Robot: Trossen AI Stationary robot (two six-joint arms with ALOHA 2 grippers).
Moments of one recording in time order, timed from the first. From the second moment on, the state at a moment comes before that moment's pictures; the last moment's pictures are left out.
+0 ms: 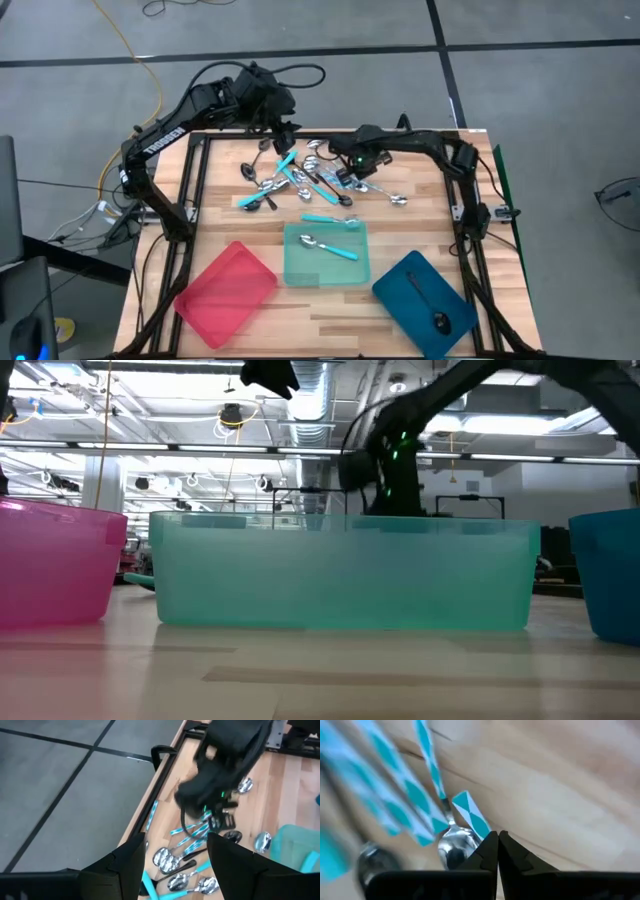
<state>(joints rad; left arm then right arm) 0.45 1.62 2.00 -1.11 -0.08 0.12 -0.46 2.02 1.57 -1.11 0.13 0.62</state>
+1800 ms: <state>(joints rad) 0.45 1.18 1.82 -0.70 0.12 0.13 -0.51 1.59 0.75 -0.47 0.07 0.24</state>
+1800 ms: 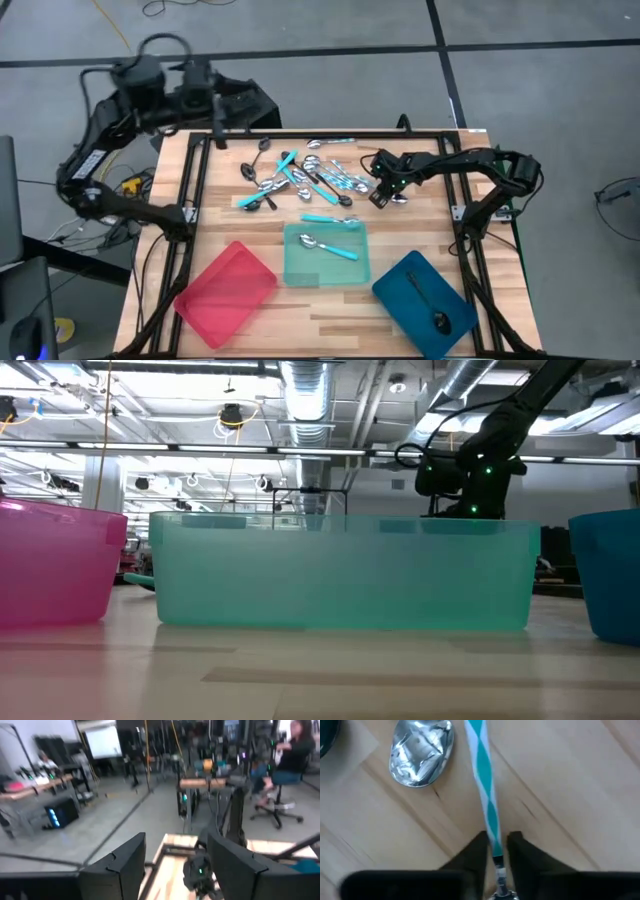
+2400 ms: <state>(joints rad) 0.45 0.70 0.98 -0.21 0.09 -0.25 -0.49 1.32 0.75 -0.40 0.13 0.59</state>
